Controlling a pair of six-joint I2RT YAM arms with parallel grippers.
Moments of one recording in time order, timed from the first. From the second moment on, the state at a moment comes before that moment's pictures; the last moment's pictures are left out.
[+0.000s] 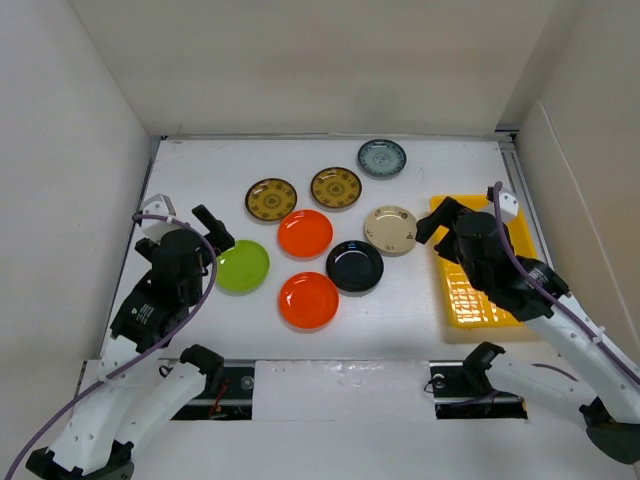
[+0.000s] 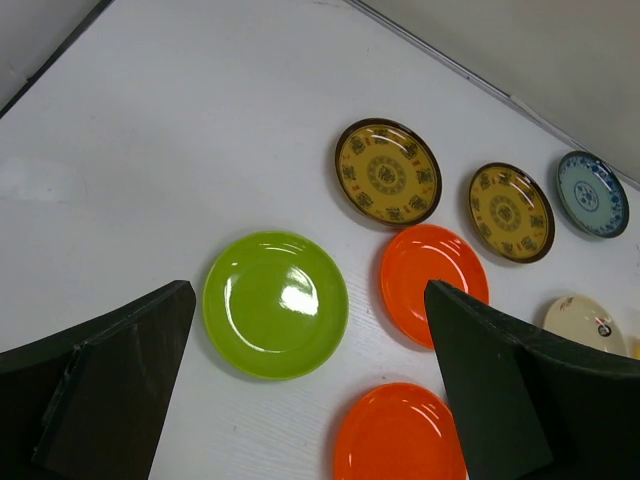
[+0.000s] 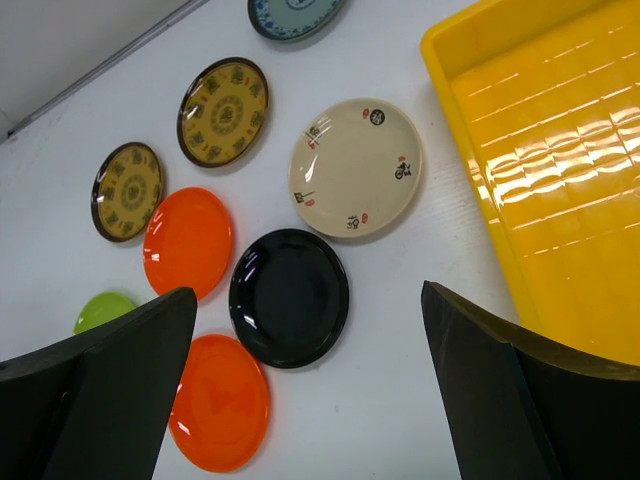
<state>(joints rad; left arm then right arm) -0.46 0.64 0.92 -0.71 -0.64 -0.63 0.69 0.83 1.04 -0.75 0.60 0.84</state>
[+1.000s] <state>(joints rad) -0.46 0.66 0.92 -0.68 -0.56 -0.59 0.05 2.35 2.18 -0.53 -0.12 0.61</state>
